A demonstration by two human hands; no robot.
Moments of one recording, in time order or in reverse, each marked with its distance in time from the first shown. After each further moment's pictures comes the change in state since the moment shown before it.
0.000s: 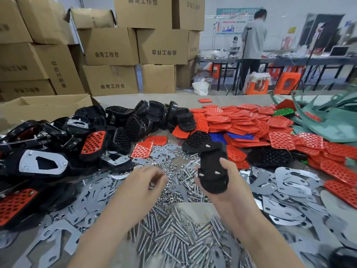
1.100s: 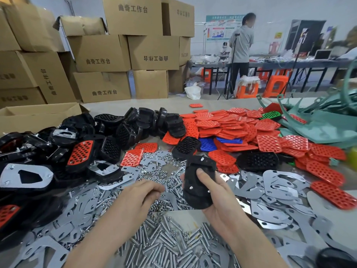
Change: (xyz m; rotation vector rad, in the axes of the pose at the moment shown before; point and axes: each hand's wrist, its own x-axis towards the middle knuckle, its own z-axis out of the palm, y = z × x) left_hand -0.001 0.004 0.009 -0.073 -0.083 0.063; right_hand 0.006 0.004 -0.018 -0.077 -0.131 -0.052
